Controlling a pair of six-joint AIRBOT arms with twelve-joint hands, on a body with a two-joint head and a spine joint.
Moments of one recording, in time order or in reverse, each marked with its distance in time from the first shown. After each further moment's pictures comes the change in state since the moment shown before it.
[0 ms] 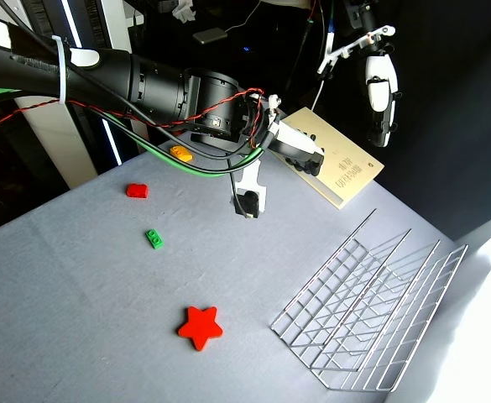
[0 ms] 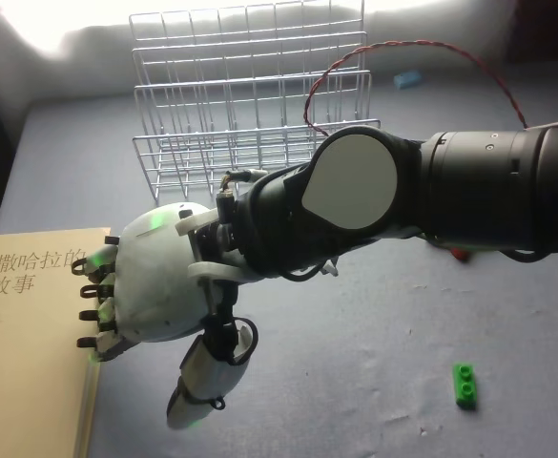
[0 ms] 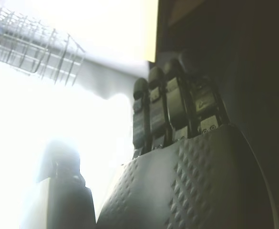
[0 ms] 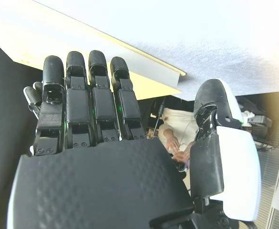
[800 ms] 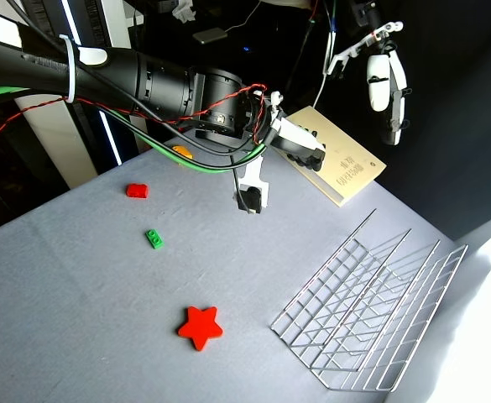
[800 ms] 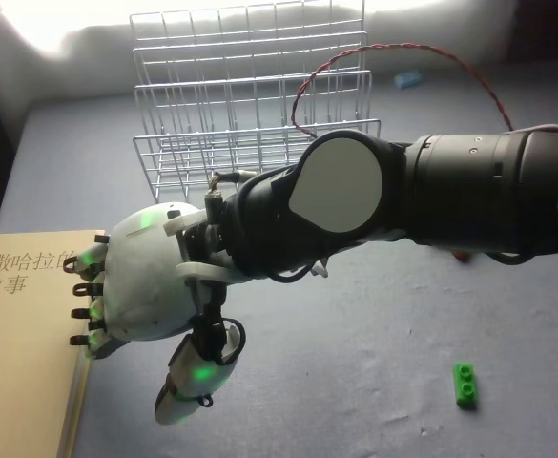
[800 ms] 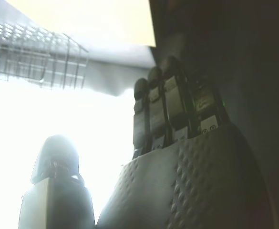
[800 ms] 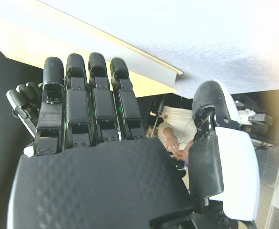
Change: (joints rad) left arm -0.005 -0.004 0.028 -0.026 -0.053 0.229; right arm -0.001 -0.021 0.017 0.001 -0.015 0.006
